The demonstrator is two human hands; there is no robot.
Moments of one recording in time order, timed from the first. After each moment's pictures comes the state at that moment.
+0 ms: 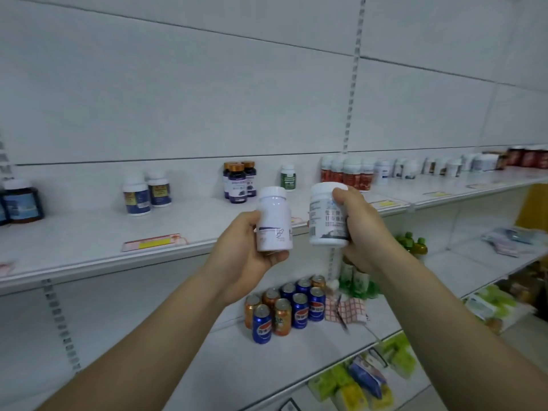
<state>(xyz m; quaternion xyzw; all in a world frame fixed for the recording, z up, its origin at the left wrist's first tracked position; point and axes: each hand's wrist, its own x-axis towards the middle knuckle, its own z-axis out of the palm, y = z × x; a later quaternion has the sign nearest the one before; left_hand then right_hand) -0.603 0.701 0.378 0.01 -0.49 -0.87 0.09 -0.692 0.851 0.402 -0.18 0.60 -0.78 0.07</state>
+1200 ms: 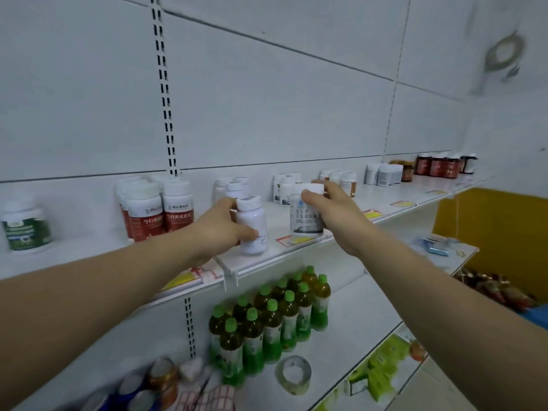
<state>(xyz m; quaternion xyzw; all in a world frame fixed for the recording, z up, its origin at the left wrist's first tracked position) -1.074 0.935 0.401 0.01 -0.82 -0.56 0.10 -1.144 1.133 0.407 -0.17 0.73 -0.66 -0.03</state>
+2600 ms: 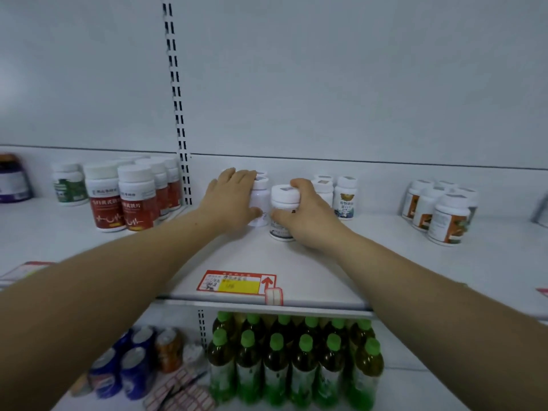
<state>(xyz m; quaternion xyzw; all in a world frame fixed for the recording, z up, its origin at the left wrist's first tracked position) -1.261 0.960 0.389 0.28 -0.93 0.05 0.24 -1.355 1.109 0.391 -0.48 0.77 -0.42 0.04</state>
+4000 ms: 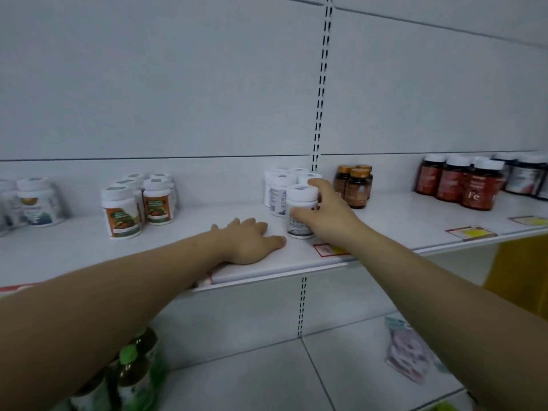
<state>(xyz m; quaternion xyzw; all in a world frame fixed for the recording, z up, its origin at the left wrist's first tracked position) -1.604 1.388 0.375 0.19 -0.98 -0.09 -0.03 -1.694 1.534 0.388 -0.34 0.81 -0.47 -0.02</state>
